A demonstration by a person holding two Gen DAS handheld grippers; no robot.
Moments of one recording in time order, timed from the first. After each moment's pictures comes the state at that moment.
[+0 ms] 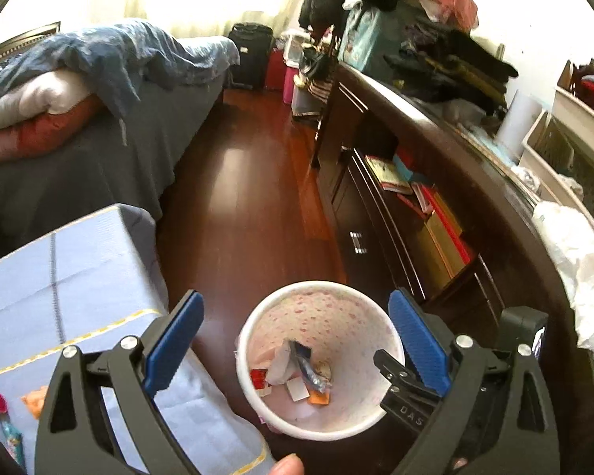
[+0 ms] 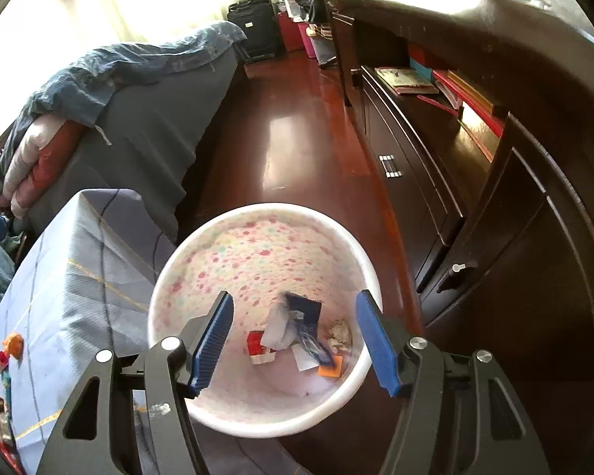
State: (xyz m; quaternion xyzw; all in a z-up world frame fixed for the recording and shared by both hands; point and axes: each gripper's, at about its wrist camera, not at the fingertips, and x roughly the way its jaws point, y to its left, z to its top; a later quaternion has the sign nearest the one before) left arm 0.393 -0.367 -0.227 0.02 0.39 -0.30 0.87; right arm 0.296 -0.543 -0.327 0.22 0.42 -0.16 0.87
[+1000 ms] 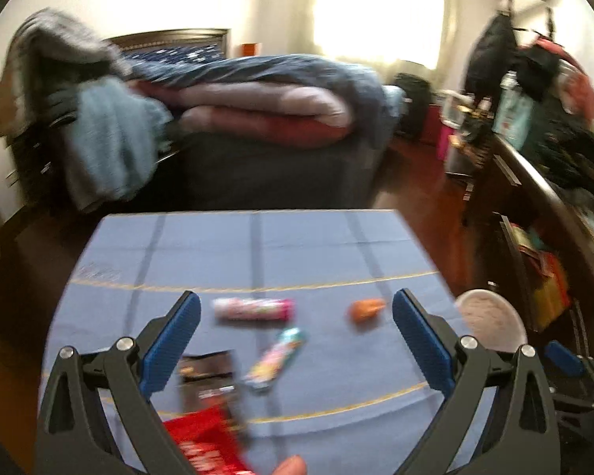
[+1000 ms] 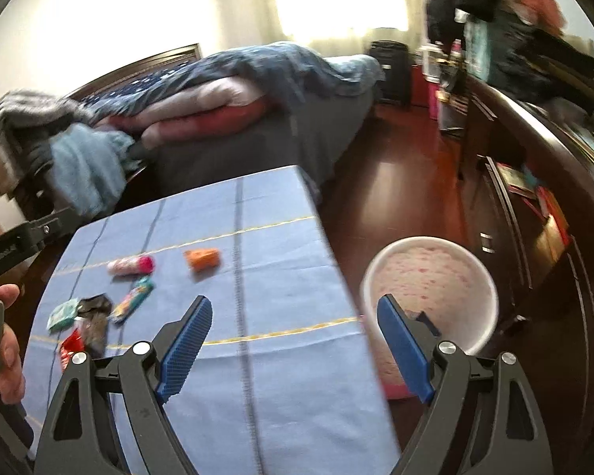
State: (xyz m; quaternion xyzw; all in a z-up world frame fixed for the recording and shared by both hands) left arm 0.311 -0.063 -0.179 -0.03 0.35 -0.02 0.94; right arm 0.239 -0.335 -0.213 0.08 0.37 0.02 0.92
